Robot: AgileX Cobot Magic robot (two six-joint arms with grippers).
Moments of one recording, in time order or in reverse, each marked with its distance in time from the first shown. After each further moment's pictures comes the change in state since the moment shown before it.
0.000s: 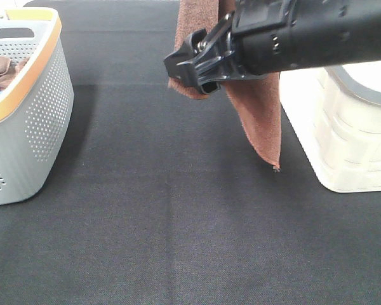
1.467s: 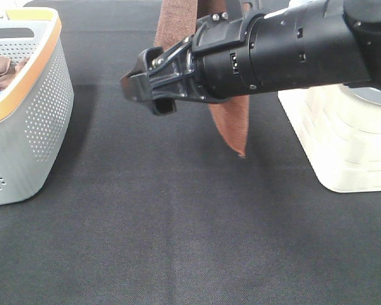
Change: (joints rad) left arm 0.000 0.025 0.000 0.125 -0.002 0.000; right arm 0.117 0.032 -0.012 0.099 0.031 0.080
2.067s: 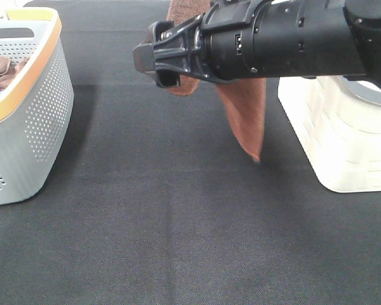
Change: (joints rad) left arm -0.051 0.000 0.000 0.032 -0.003 0.000; right arm 0.000 0.000 -0.003 0.009 -0.164 0.057
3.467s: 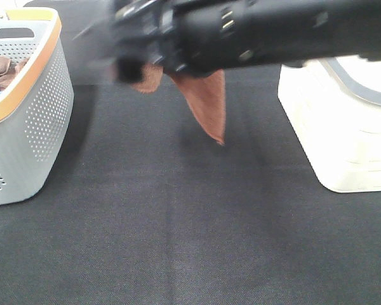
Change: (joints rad) left arm 0.000 -0.046 0.000 0.388 0.090 -0.245; right arm 0.119 -0.058 -0.043 0.013 0.135 -0.017
